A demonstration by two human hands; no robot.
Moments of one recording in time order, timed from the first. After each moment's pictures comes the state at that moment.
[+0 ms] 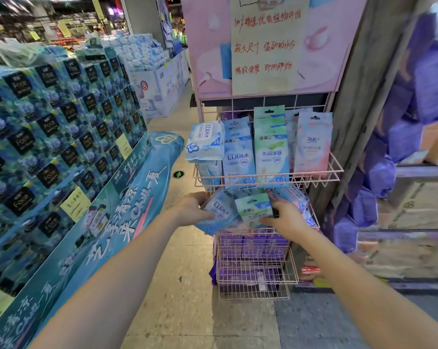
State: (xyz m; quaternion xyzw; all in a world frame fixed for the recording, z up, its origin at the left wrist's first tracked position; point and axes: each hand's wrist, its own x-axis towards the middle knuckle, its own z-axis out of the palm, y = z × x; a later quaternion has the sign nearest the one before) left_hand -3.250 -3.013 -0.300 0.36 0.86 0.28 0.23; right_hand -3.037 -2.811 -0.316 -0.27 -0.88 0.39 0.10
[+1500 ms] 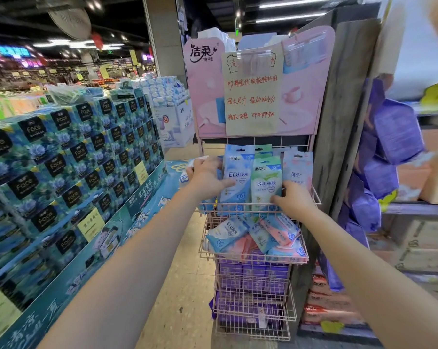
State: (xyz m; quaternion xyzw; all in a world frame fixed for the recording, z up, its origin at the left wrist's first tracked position) left_hand -3.199 -2.942 -0.148 0.35 0.90 0.24 -0.03; right_hand -3.027 -2.763 -0.194 -0.29 -0.88 0.32 0.18
